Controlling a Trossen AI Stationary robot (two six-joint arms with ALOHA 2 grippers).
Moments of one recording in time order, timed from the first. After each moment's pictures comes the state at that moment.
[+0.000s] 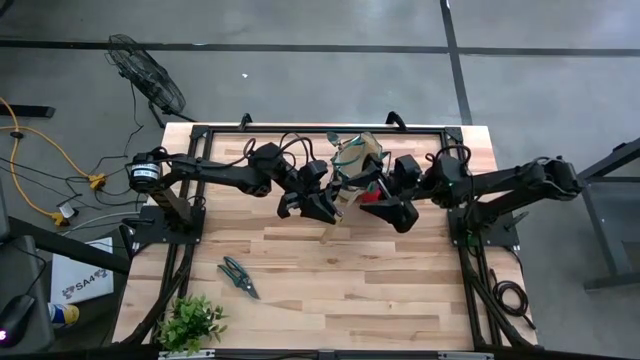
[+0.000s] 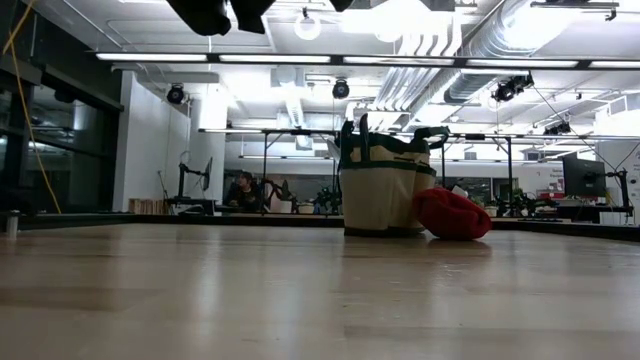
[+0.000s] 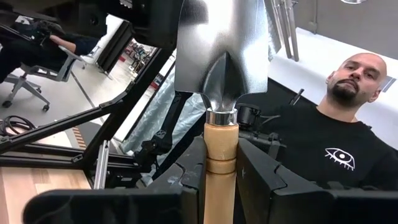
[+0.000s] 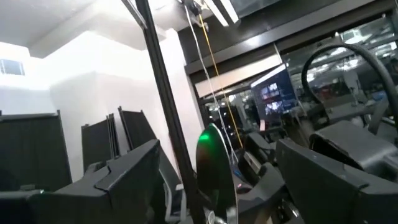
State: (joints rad) left arm 0.11 1.67 1.13 0.98 0.87 -0.94; right arm 0.03 1.23 0.82 0.88 -0.25 0.41
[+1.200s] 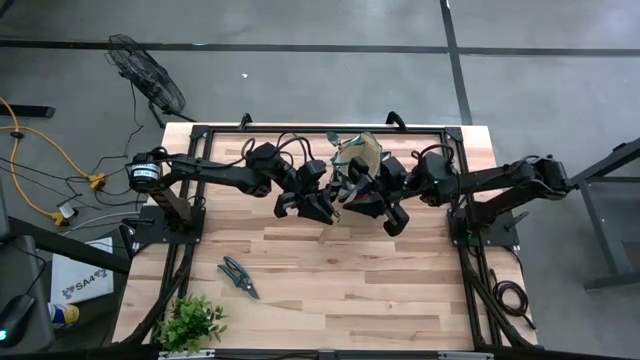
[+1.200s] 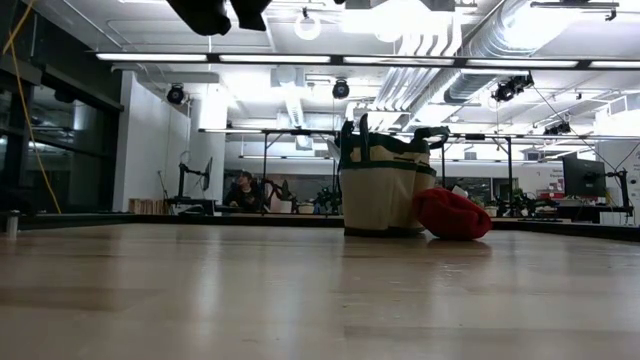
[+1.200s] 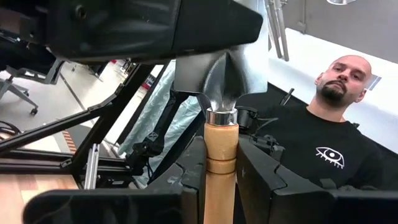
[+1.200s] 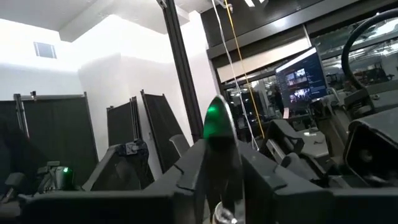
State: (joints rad) left arm 0.10 1.67 1.13 1.03 0.89 -0.98; right arm 0.02 1.34 0.92 0.87 -0.40 0.42
